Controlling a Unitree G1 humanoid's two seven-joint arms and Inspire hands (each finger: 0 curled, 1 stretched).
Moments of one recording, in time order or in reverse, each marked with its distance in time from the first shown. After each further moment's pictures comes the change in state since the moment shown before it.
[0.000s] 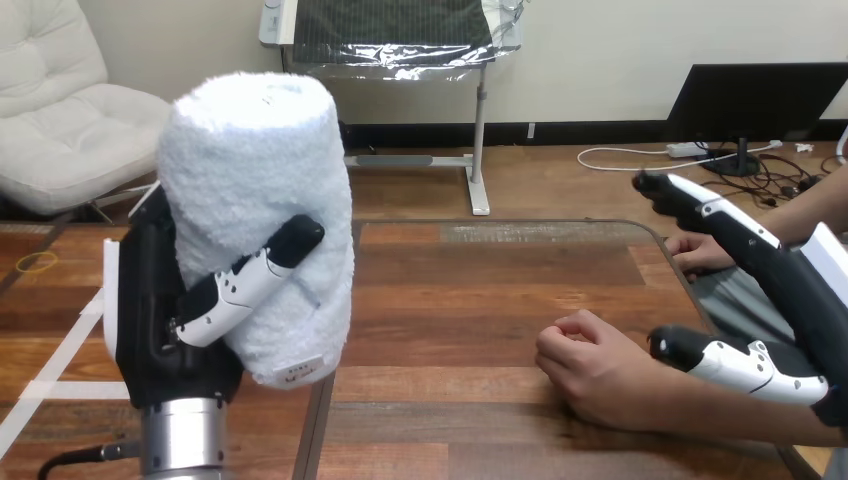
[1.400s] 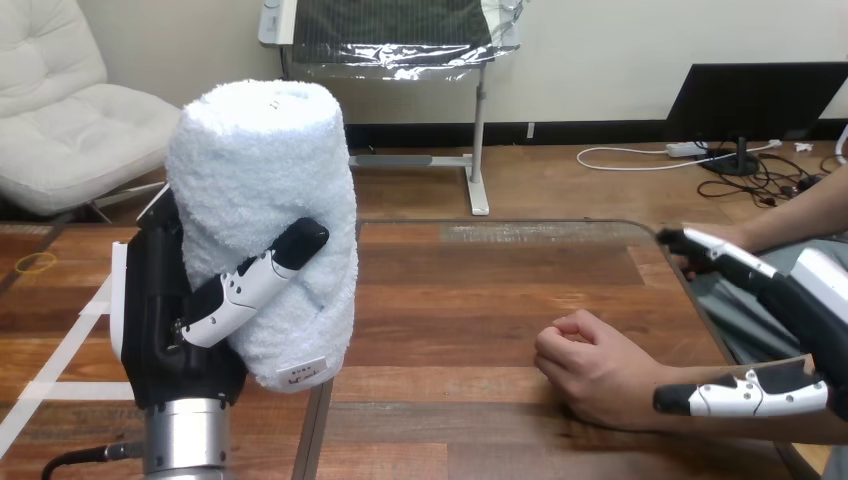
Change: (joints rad) left arm 0.000 0.000 0.000 0.000 0.000 0.026 -0.003; right arm -0.081 -0.157 -0.005 0.218 -0.153 0.051 0.073
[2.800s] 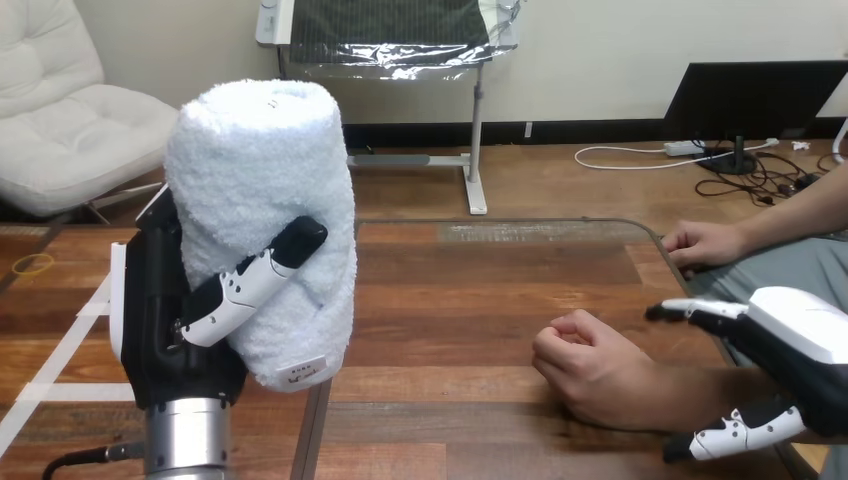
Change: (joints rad) left arm 0.000 -0.001 -0.007 -0.001 0.003 0.000 0.018; right arm -0.097 -0.090 0.114 0.169 -0.287 -0.043 -0.025
